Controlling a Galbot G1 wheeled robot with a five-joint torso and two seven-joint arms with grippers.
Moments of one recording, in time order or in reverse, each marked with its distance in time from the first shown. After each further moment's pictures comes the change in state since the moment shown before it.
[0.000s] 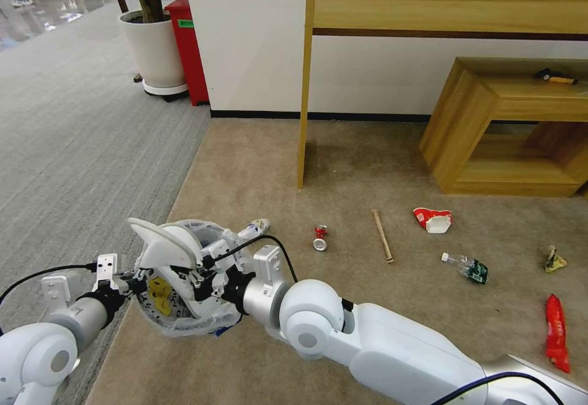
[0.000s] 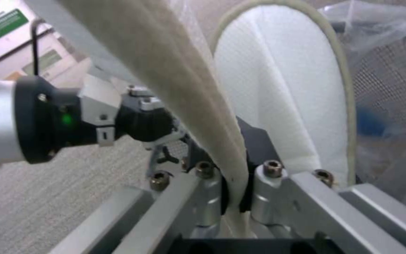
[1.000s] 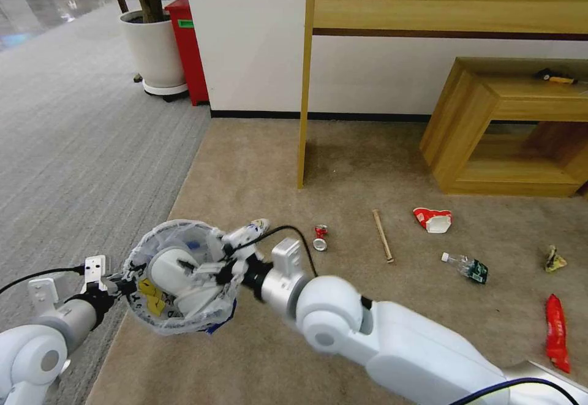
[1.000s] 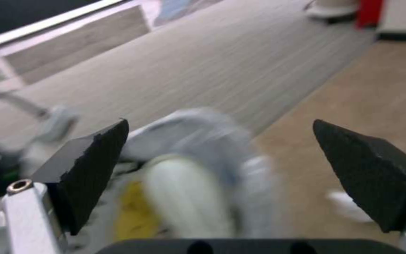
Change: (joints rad) left arm 0.024 -0.016 -0.064 0.061 0.025 0.000 0.059; right arm -0.029 -0.096 0.134 0.109 -0.116 0.002 0.037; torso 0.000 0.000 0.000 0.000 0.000
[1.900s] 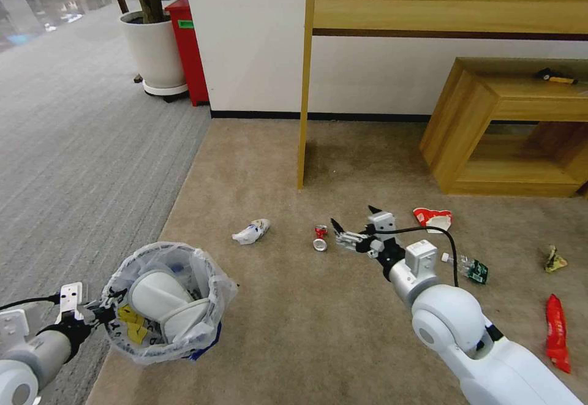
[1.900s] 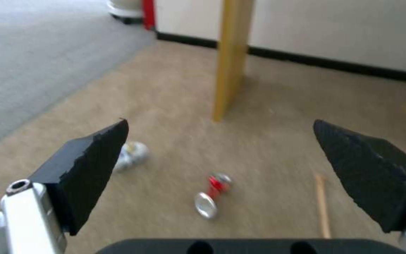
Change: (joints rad) left arm 0.137 -0.057 -0.113 -0.034 0.031 0.000 0.071; right arm -0.650 -0.114 0.730 0.051 -0.450 0.031 -0.124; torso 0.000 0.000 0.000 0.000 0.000
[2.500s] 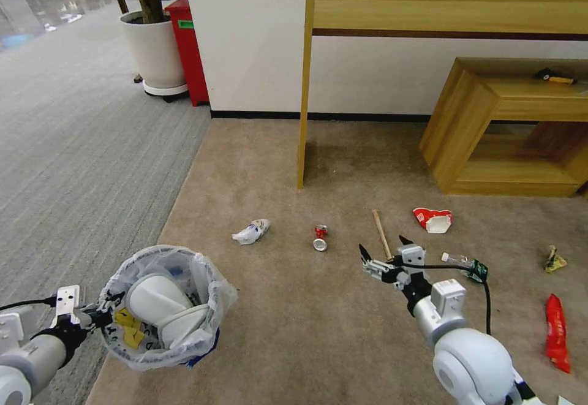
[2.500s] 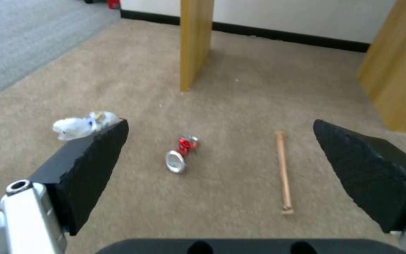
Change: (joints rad) left arm 0.003 0.009 -0.019 -0.014 -0.003 0.000 0.003; right arm -0.262 0.085 0.161 0.067 -0.125 0.044 -0.042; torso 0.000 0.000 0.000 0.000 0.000
